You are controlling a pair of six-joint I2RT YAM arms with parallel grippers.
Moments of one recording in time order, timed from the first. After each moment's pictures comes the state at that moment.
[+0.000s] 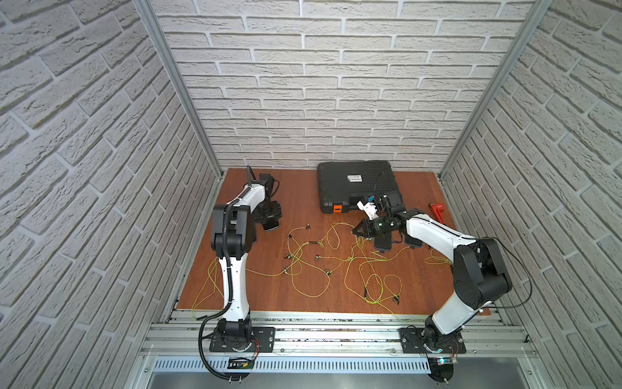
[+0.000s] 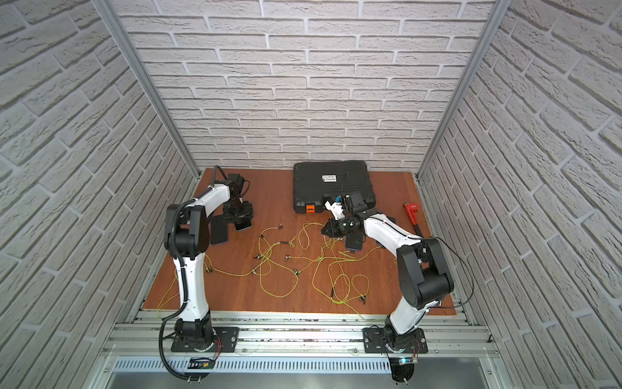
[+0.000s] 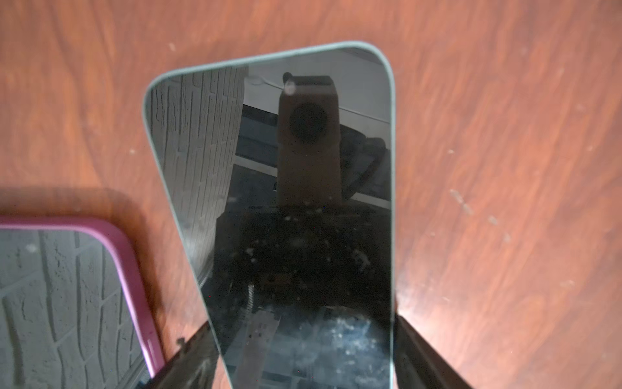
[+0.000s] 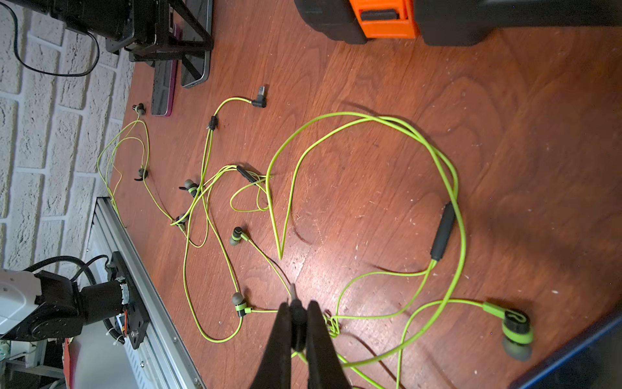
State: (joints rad) left arm -0.11 2.23 1.76 -0.96 -0.04 -0.33; right arm 0.28 1.68 1.13 -0.49 -0.58 0.20
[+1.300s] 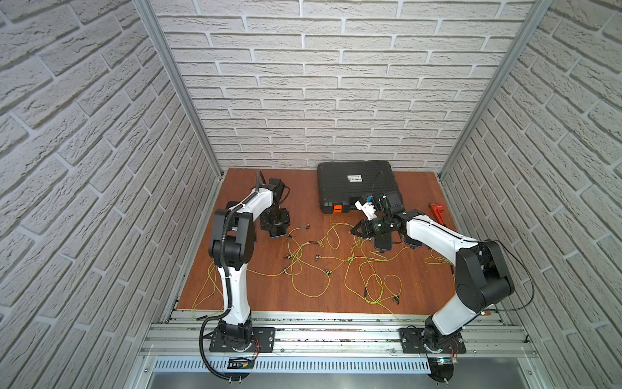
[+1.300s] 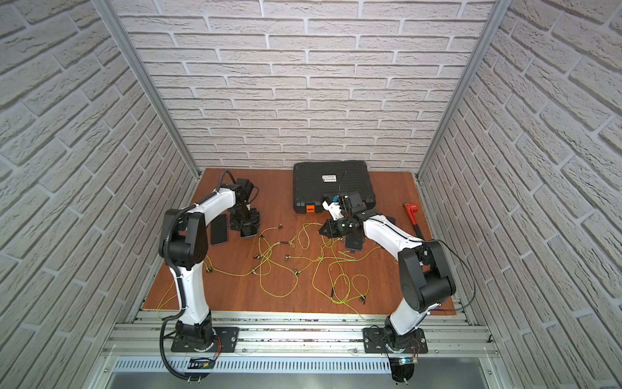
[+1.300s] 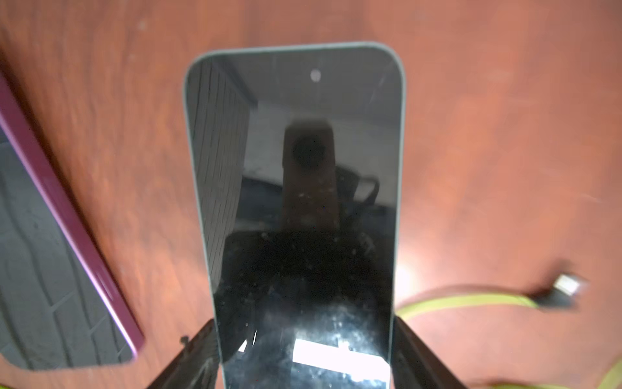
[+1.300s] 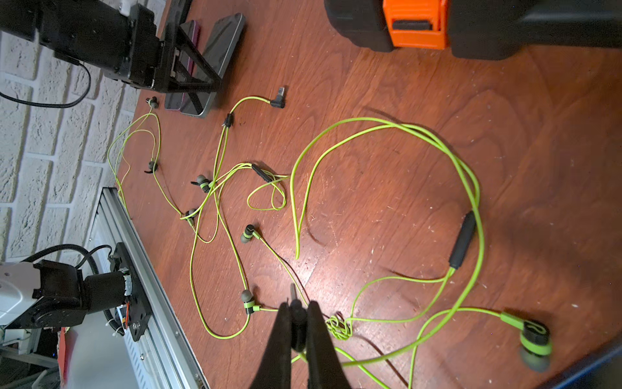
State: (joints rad) left arm -0.22 2.04 1.58 -1.00 -0.01 -0.37; right arm 0.31 1.65 1.12 -0.48 -0.59 0.18
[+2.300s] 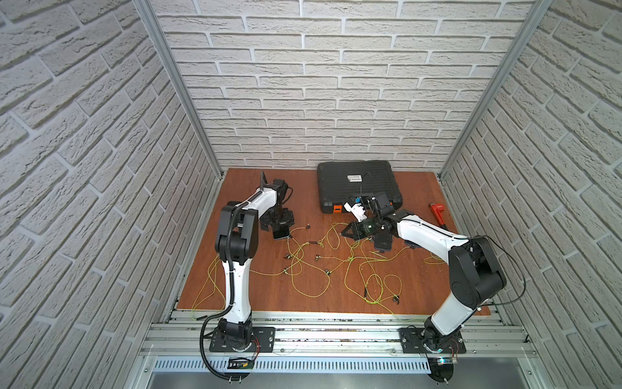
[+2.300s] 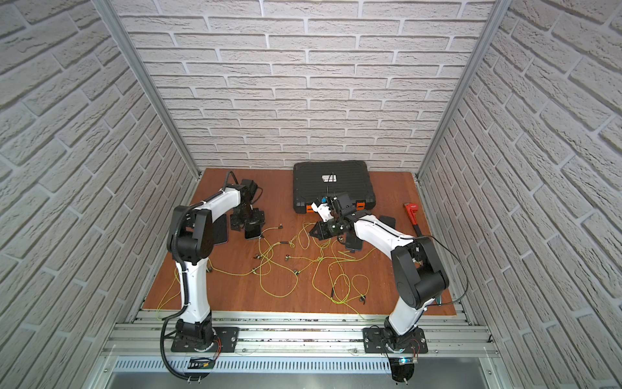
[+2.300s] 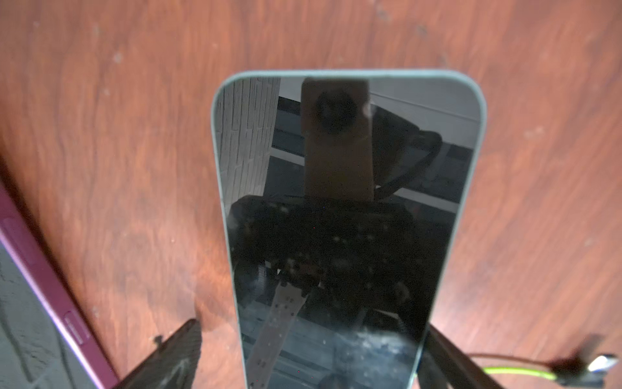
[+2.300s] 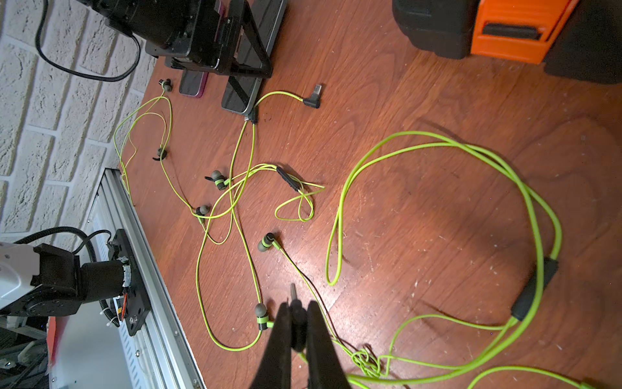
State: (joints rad) left arm -0.21 2.16 1.66 -0.98 -0.05 -0.42; right arm 0.39 1.70 1.15 -0.43 -0.58 0.18
